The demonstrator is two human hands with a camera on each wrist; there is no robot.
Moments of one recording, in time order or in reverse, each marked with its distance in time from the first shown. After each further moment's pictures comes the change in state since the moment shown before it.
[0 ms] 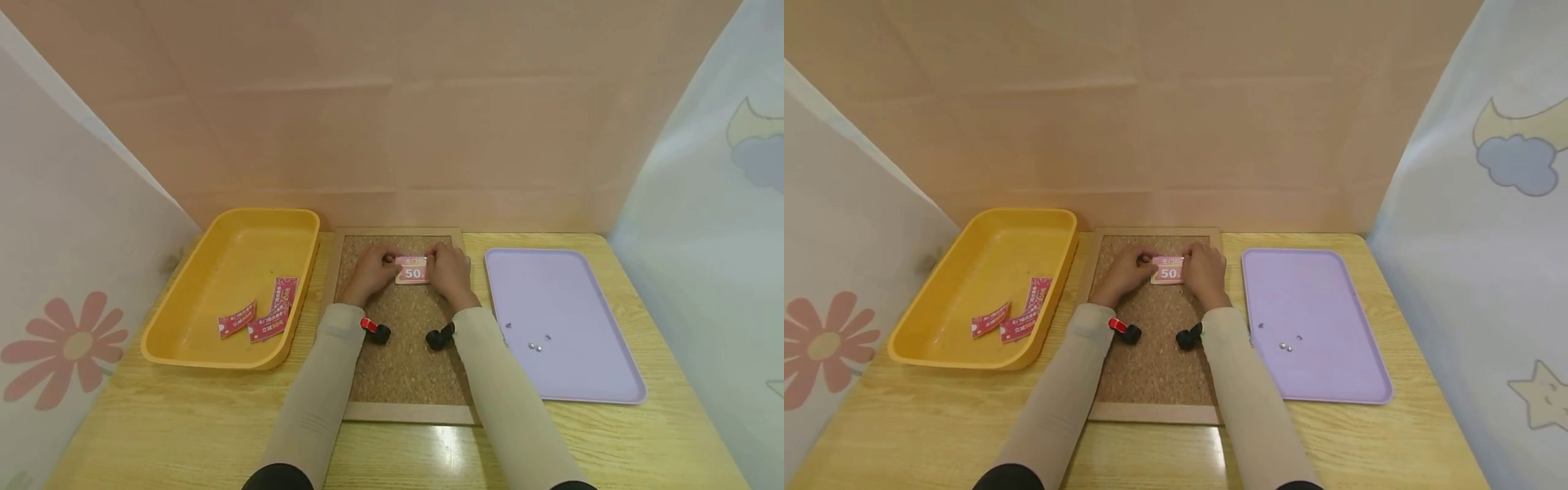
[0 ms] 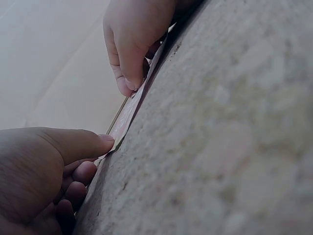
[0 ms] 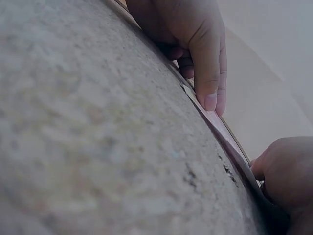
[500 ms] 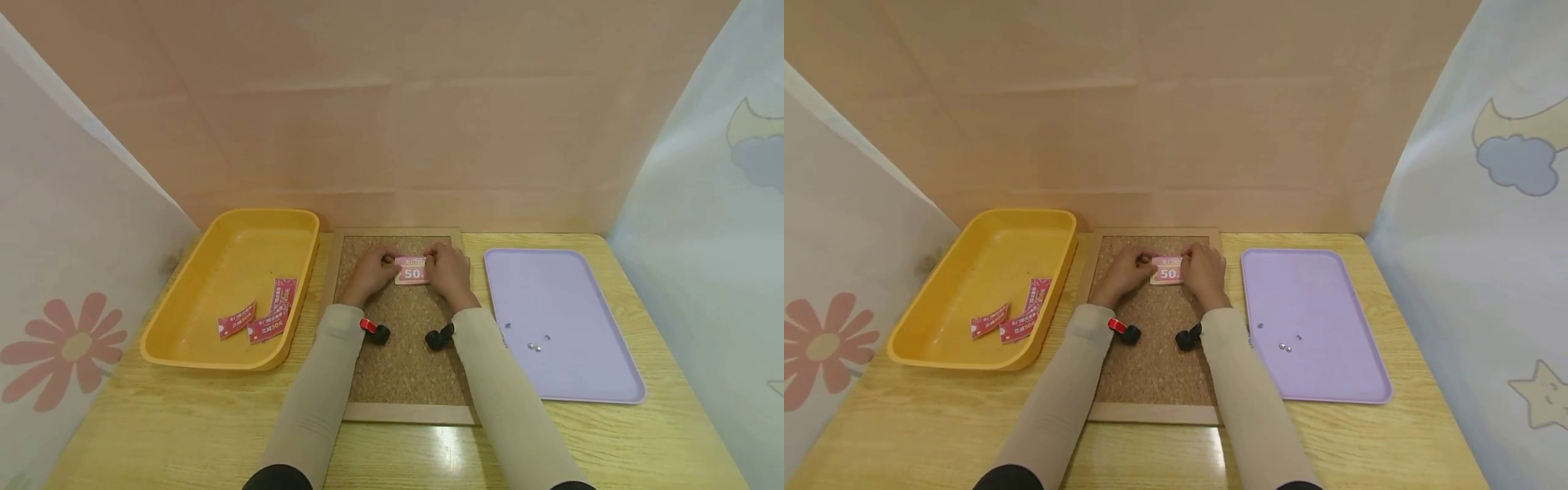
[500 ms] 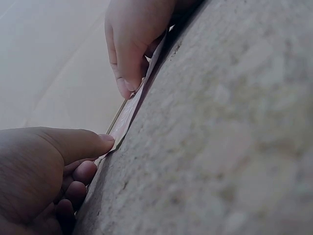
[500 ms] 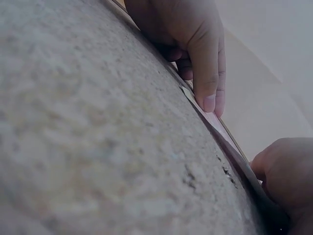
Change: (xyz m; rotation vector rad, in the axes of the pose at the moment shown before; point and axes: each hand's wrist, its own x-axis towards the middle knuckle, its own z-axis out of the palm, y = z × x) left_hand 0.001 -0.003 -0.001 -0.003 0.005 0.007; right_hand 0.000 0.000 0.000 0.033 0.030 -0.019
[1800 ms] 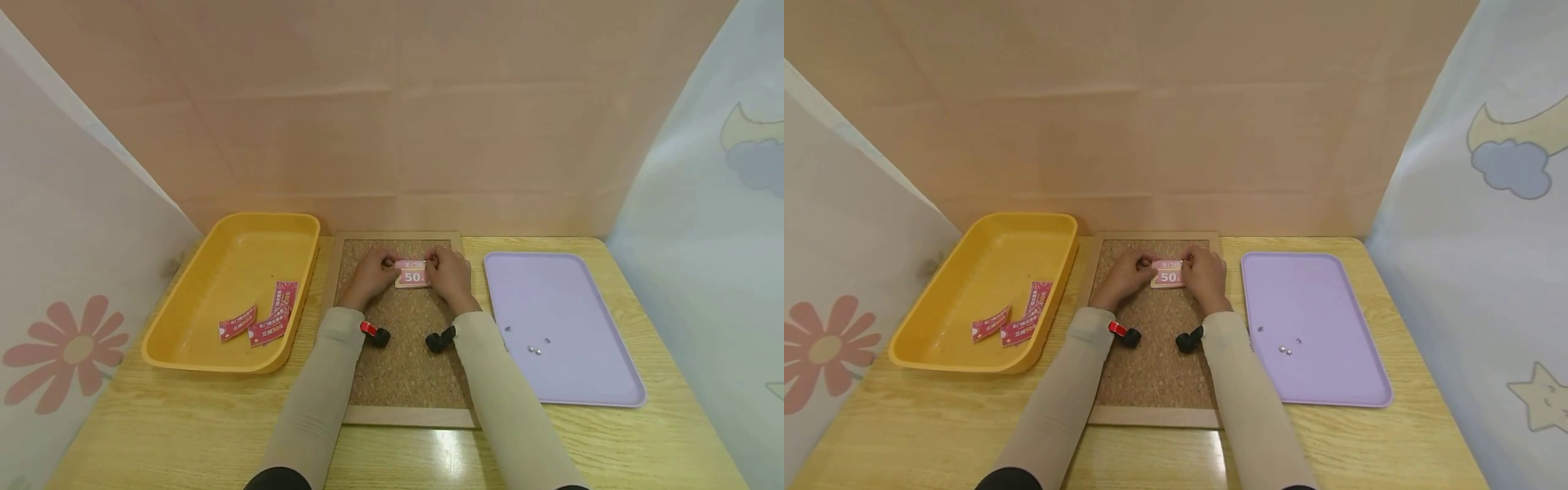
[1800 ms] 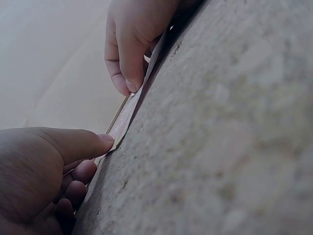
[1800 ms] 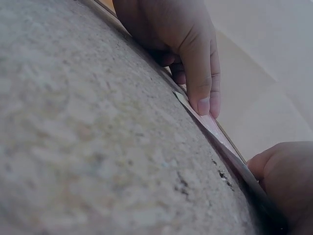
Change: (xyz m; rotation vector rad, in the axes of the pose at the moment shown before) left_hand 0.005 -0.004 0.002 0.011 0.016 0.011; right_hand 0.000 0.006 0.003 0.043 0.041 -0.031
